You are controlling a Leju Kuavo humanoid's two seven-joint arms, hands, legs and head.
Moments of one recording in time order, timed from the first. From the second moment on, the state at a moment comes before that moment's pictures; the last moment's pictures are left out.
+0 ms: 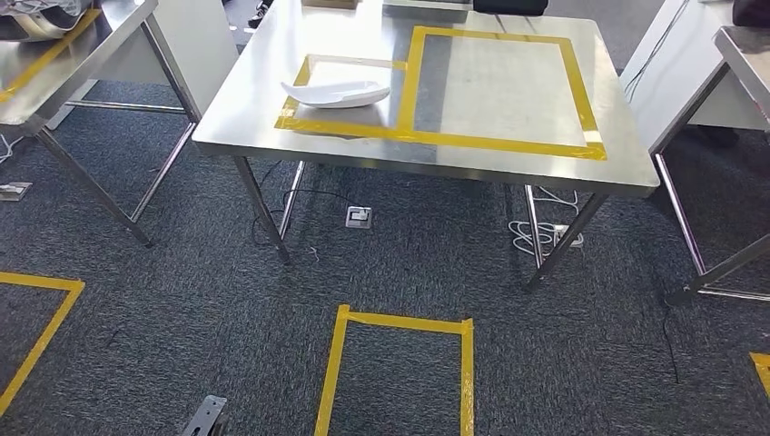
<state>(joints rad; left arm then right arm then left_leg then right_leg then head) -0.11 0.11 -0.74 -0.34 0.42 0.34 -0.11 -0.05 -0.15 1.21 -0.30 -1.04 0.01 -0.12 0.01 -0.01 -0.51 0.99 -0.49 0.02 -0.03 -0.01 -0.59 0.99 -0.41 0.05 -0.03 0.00</state>
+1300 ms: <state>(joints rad) -0.14 0.08 -0.77 -0.32 0.40 0.32 -0.07 -0.09 -0.17 1.21 -0.27 -1.04 0.04 -0.09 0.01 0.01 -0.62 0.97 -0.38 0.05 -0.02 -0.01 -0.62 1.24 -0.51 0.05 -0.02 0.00</state>
